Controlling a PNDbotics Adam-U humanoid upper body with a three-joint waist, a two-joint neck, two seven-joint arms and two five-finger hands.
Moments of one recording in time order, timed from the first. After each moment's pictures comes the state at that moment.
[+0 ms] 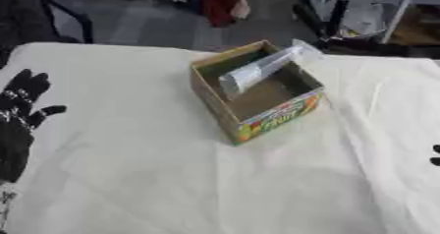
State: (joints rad) left arm -0.02 0.25 0.34 -1.83 0.26 -0.13 -0.31; right arm -0.08 -0.15 -0.28 -1.73 -0.21 -0.18 0.50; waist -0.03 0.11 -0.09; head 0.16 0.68
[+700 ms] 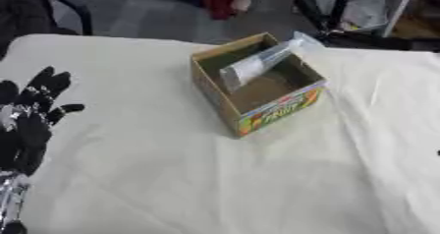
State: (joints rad) left arm -0.04 0.23 0.32 -1.81 0.25 -0.11 -0.36; right arm -0.08 -0.15 -0.29 -1.73 -0.21 -0.19 0.48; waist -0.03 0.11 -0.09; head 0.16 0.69
